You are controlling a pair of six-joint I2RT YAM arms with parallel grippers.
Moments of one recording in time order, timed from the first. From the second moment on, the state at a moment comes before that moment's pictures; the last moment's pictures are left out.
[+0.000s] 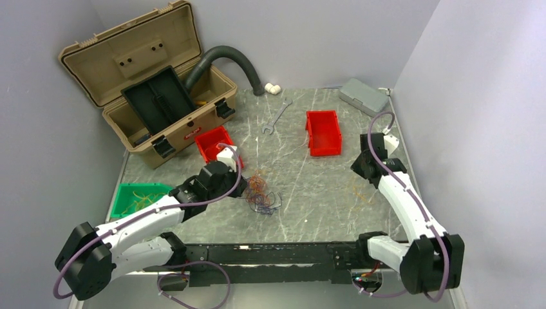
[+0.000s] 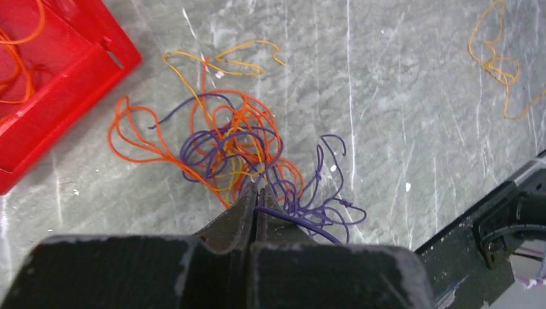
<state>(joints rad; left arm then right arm) -0.74 1.02 0.54 -0.07 -0.06 -0.54 0.13 1.05 0.79 -0.63 0.33 0.69</state>
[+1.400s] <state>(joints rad) -0.81 1.08 0.55 -0.06 0.02 -0.39 -0.24 1.11 0.46 -0.33 -0.16 0.66</state>
